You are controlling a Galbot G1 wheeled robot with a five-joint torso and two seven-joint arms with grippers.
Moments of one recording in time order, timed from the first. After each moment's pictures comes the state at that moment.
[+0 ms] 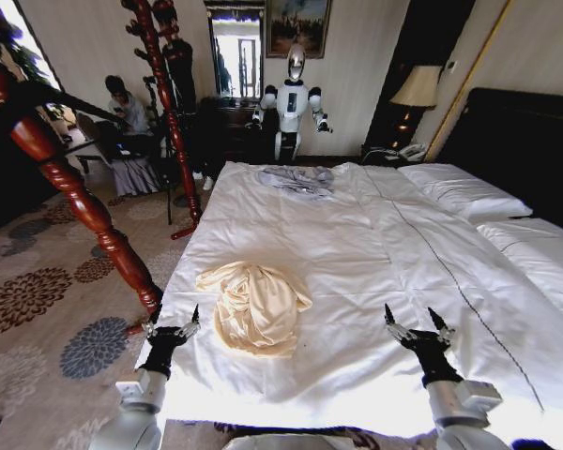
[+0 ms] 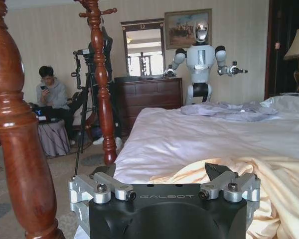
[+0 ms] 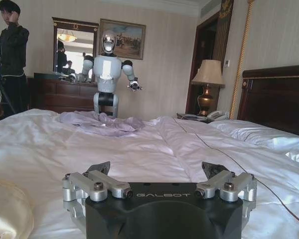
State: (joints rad) left arm 1.74 -1.19 -0.56 -2.23 -0.26 0.05 -0.20; right arm -1.91 1.42 0.85 2.35 0.26 -0.03 0.06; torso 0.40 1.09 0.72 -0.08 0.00
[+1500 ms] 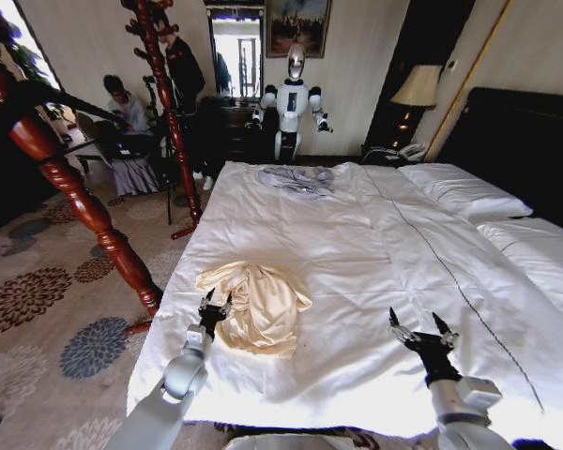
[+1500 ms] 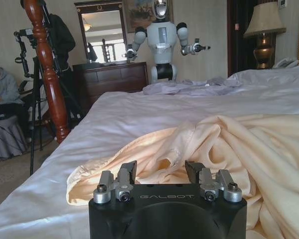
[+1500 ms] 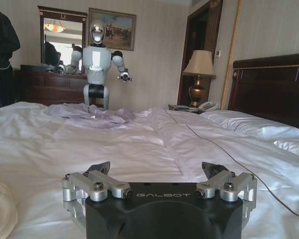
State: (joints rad) left arm 1.28 -1.14 -0.21 -1.81 -0.24 0.06 -0.24; right arm -1.89 1.41 0.88 2.32 0.29 -0.07 0.07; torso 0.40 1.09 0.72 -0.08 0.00
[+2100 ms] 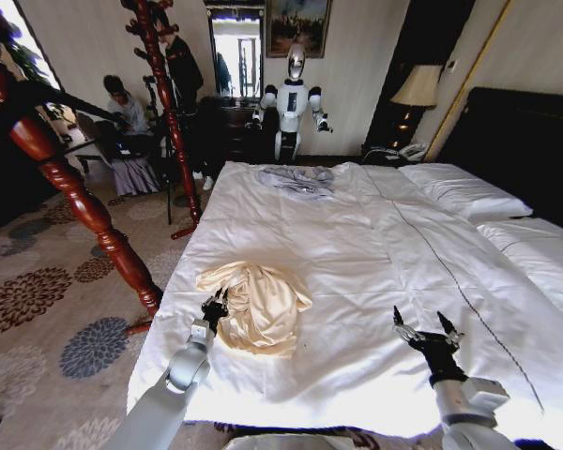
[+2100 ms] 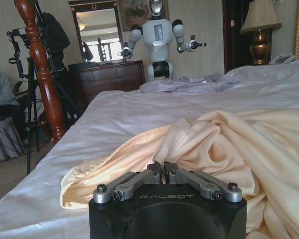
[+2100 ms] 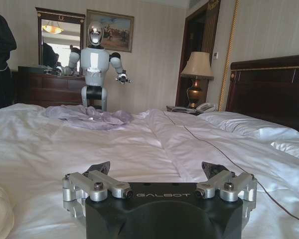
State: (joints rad) left arm 1.24 -1.14 -0.19 -1.77 -0.23 0.06 -0.23; right arm -1.89 1.41 0.89 2.33 0.30 -0.06 0.07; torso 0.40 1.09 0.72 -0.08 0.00
